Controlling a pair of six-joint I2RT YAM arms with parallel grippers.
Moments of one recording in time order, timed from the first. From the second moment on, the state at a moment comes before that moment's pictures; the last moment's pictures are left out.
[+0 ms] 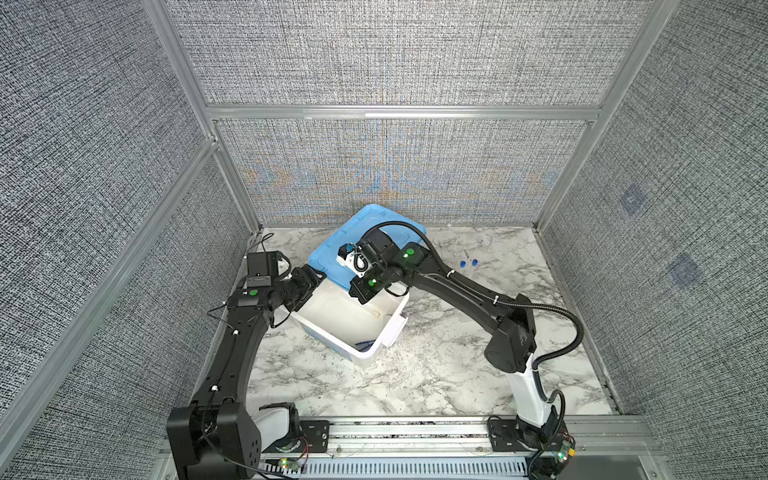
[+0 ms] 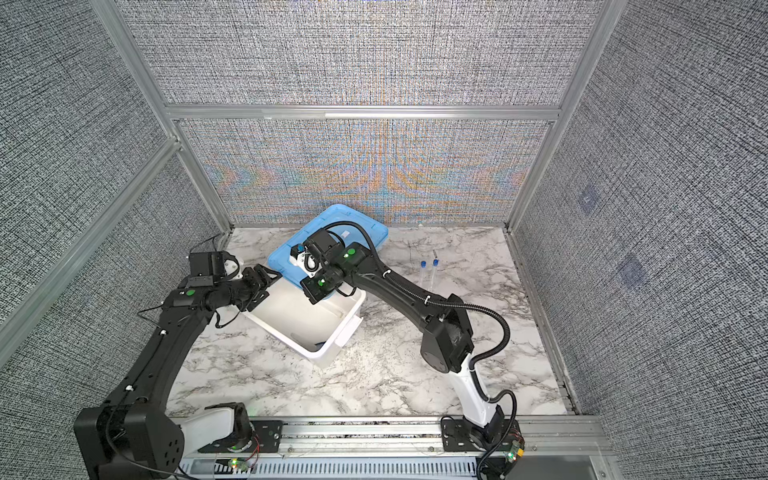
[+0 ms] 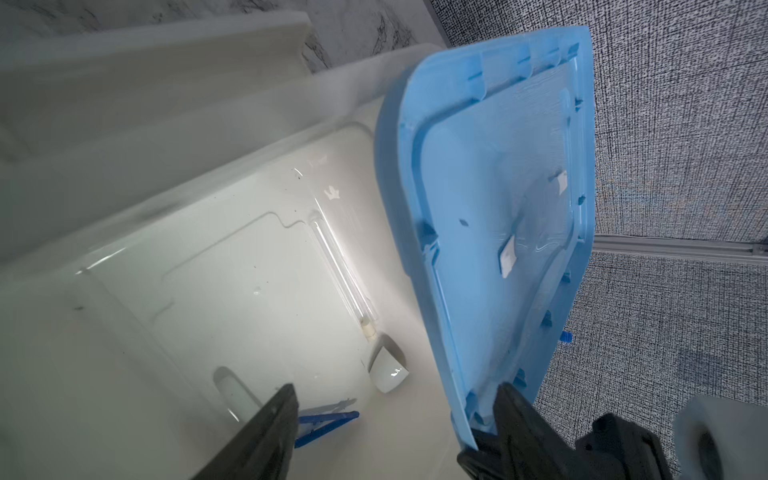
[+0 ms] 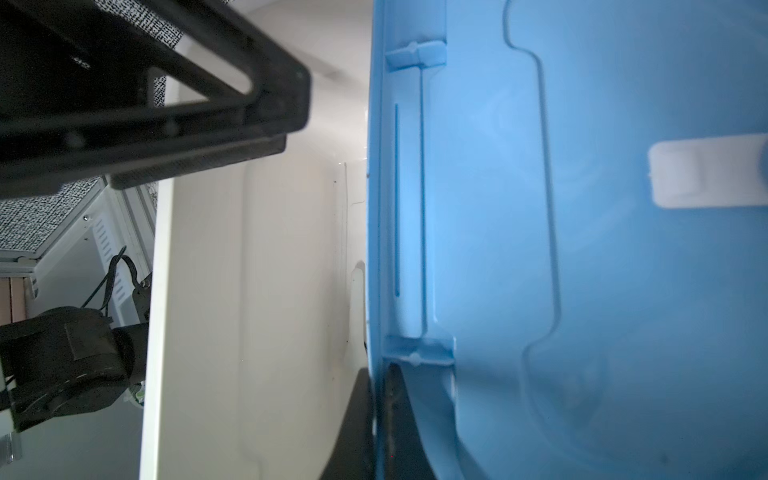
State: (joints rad) left arm 0.01 1.22 1.00 -0.60 0.52 -0.78; right arm 0.90 2.13 2.12 -0.94 -0.29 0.11
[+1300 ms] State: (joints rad) left arm 0.00 1.17 0.87 -0.31 0.55 -0.87; right arm 1.00 2.03 2.03 -0.87 -0.32 0.16
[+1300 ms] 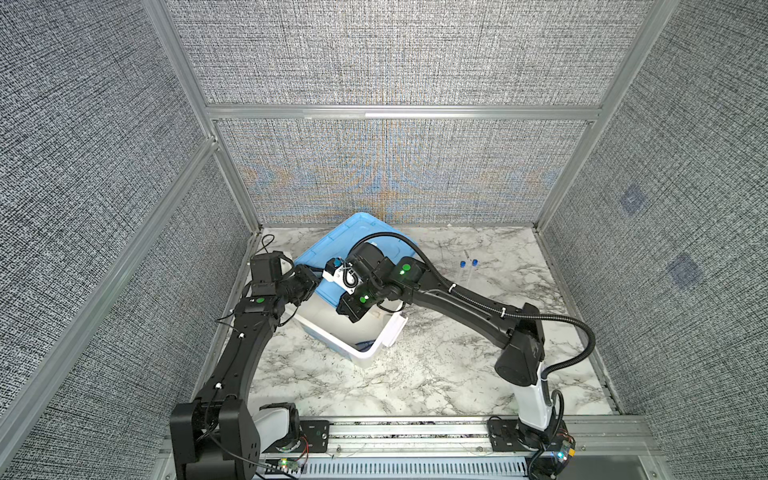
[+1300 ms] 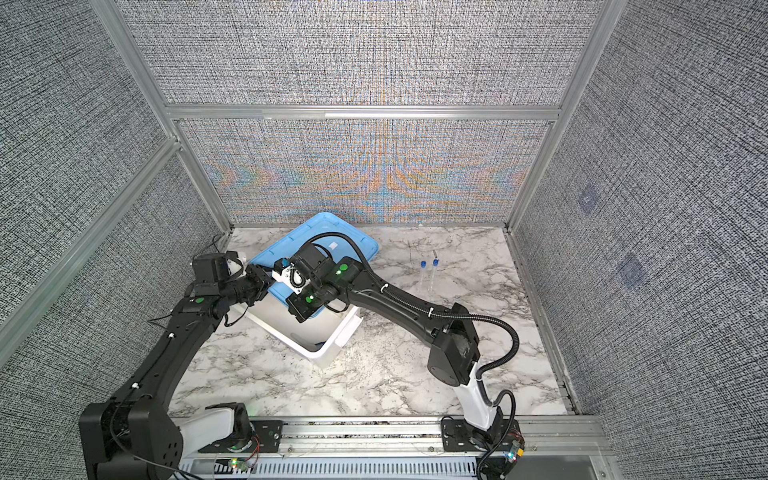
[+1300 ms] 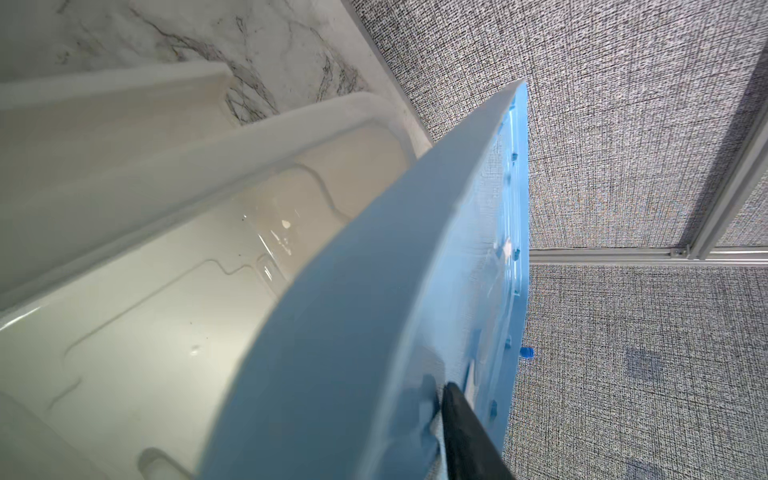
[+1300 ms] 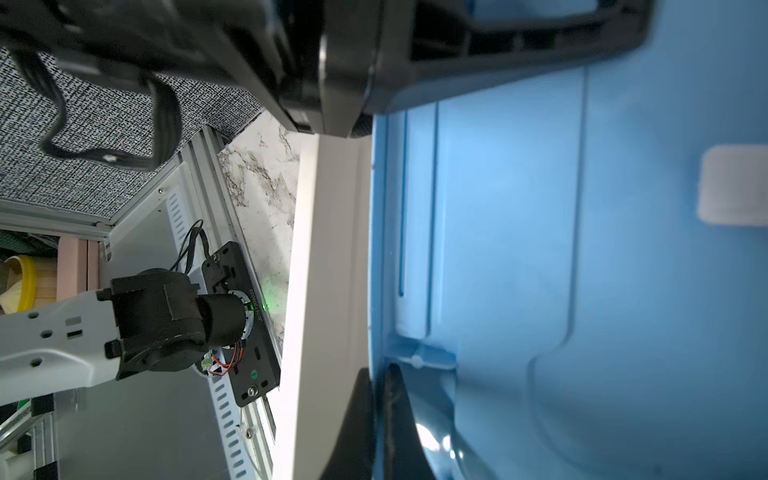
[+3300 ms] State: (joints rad) left arm 0.00 0.79 1.50 -0.93 -0.05 -0.06; right arm 1.01 1.53 1.49 -0.44 -0.08 0.27
